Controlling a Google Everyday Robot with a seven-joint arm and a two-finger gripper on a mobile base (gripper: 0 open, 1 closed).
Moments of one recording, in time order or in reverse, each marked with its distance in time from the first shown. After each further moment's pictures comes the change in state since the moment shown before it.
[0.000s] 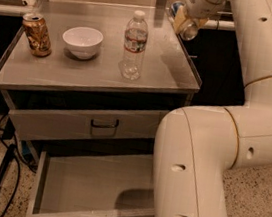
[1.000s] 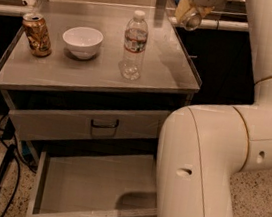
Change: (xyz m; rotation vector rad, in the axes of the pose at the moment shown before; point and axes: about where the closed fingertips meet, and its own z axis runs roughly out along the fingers) arm -0.008 0.013 -0.042 -0.024 -0.053 -0.038
